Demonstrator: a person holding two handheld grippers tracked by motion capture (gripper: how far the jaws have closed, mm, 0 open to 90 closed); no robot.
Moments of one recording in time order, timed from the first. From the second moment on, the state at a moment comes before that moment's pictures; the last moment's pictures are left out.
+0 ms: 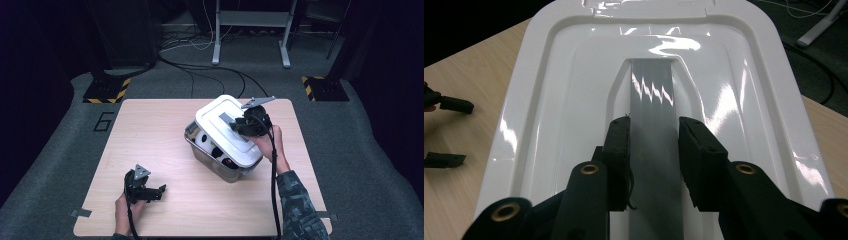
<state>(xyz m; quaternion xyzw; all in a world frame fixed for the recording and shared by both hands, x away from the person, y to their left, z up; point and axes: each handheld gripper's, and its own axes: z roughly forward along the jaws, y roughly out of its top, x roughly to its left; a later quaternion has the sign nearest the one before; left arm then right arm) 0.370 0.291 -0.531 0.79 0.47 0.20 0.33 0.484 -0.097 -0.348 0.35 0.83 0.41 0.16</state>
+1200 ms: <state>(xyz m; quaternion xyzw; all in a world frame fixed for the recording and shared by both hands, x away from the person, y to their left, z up) 0.371 0.291 -0.531 0.79 0.47 0.20 0.33 0.496 -0.055 -0.382 0.32 0.87 0.35 0.12</state>
